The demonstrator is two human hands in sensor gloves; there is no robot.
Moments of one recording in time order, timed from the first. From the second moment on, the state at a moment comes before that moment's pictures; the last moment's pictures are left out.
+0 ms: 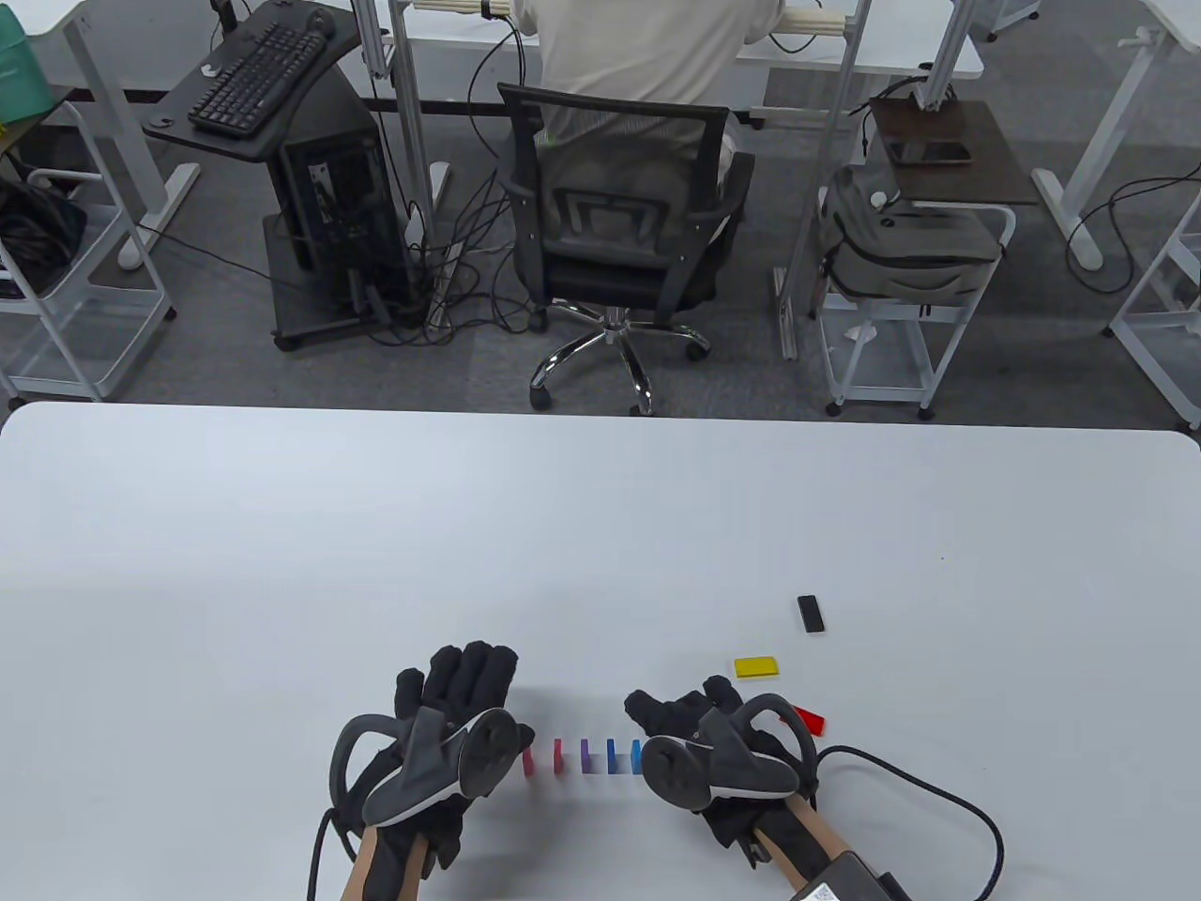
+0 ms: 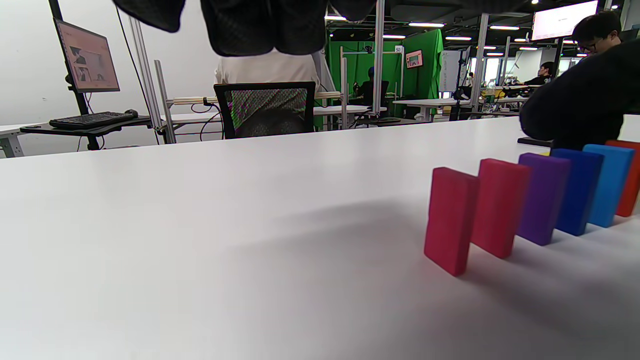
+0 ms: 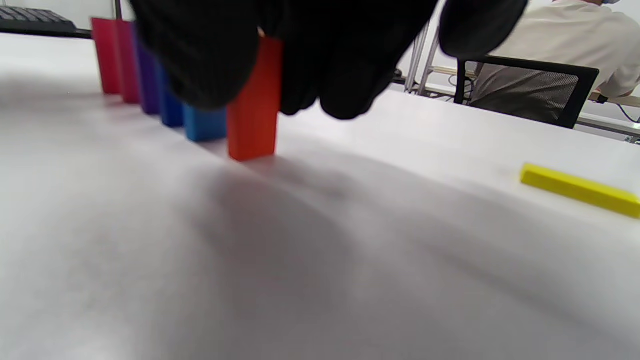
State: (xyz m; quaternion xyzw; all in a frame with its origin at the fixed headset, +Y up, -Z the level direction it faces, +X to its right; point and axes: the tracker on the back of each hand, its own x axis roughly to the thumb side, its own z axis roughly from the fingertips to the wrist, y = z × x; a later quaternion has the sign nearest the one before) left_hand -0.149 -0.710 -0.276 -0.02 -0.12 -0.04 0.99; right_hand 0.083 -0.751 -0.295 -0.32 -0.04 -0.94 0.06
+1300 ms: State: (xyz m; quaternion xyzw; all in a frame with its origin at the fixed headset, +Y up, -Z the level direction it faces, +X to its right) left_hand -0.150 -0.710 -0.276 -0.02 -0.12 -0.05 0.99; right_hand 0.188 -0.764 -0.340 -0.07 -0.15 -0.98 0.14
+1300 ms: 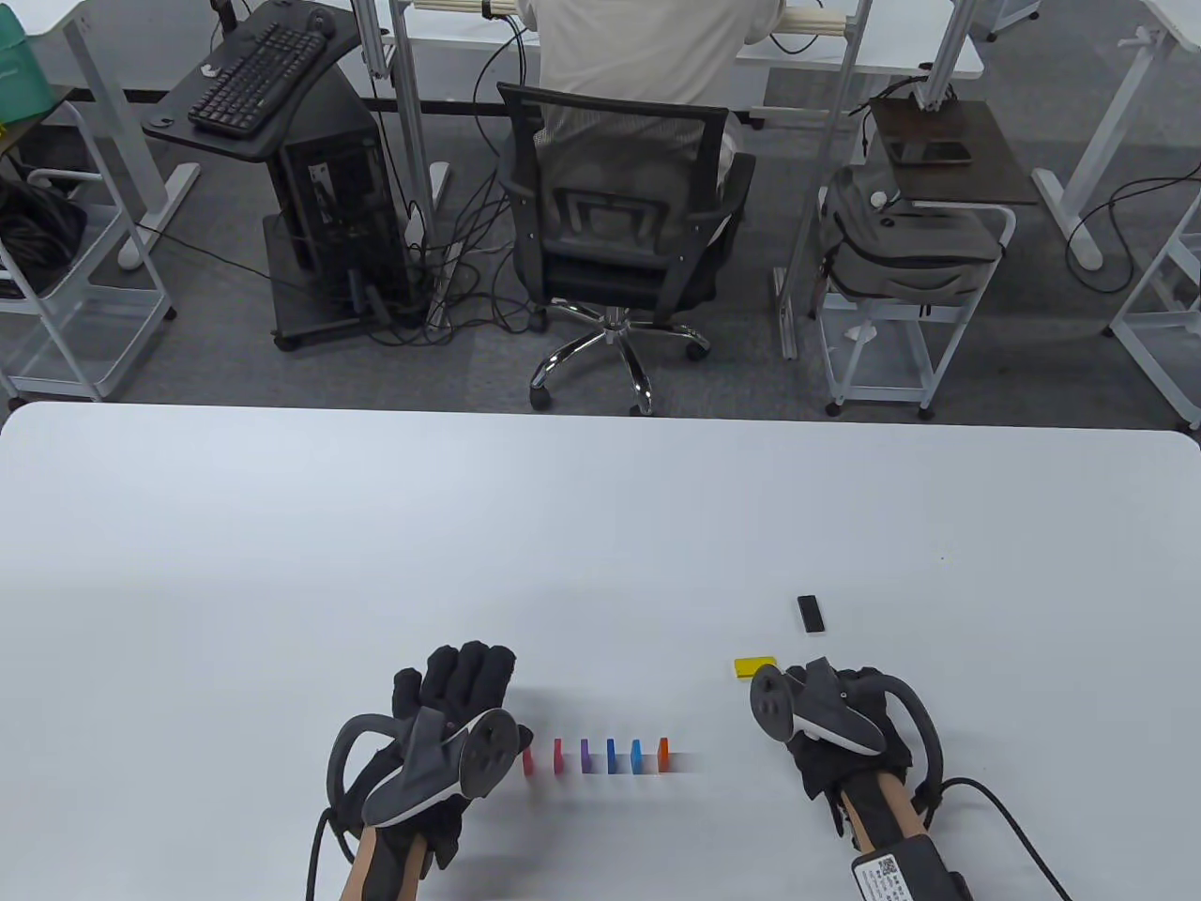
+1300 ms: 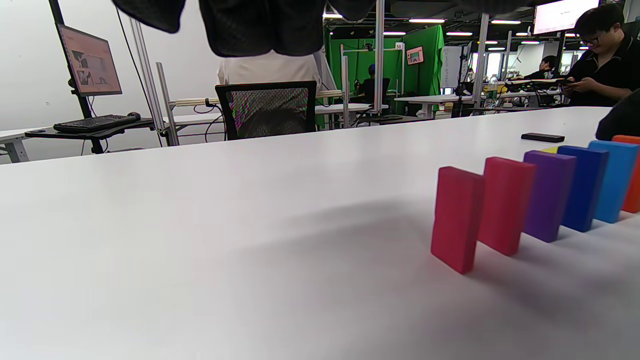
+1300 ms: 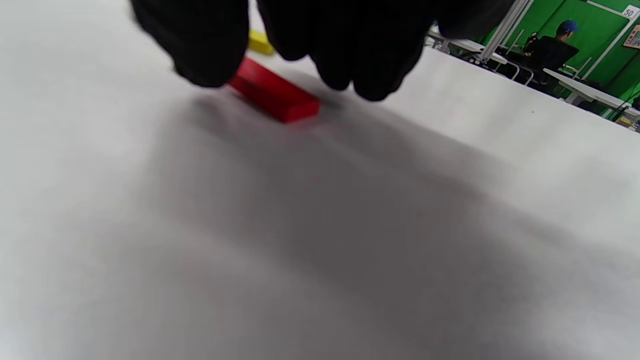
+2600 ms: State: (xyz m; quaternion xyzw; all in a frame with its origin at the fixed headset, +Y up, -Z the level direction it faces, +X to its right) left_hand -0.149 -0.711 -0.277 -0.02 -0.12 -0.06 0.99; right_hand 0.165 -0.730 -0.322 -0.15 -0.06 -0.98 0.12
